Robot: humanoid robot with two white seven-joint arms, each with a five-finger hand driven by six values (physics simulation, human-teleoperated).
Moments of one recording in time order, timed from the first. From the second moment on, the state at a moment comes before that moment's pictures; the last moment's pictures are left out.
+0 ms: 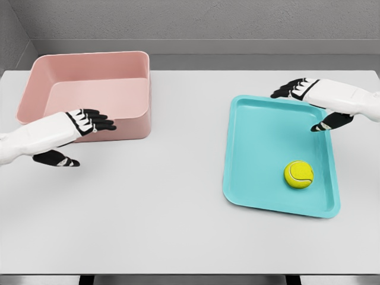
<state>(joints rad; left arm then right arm) -0.43 1.11 -0.70 -1.65 -0.23 -0.61 -0.08 -0.82 -1.04 0.94 -1.40 0.13 -0.61 0.26</state>
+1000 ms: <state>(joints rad) -0.33 1.16 -0.70 -1.69 -0.18 -0.61 -0.12 -0.60 -1.28 0.85 -1.63 0.13 -0.61 0.20</state>
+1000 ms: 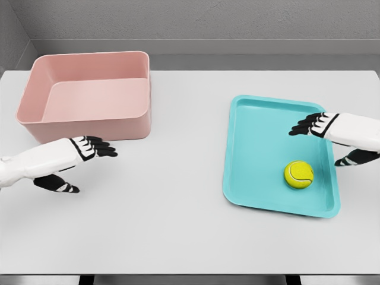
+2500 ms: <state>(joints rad) -0.33 1.17 -0.69 -1.70 -0.17 -0.61 -0.12 -0.47 -1.21 0.86 -1.66 0.13 -0.61 0.19</state>
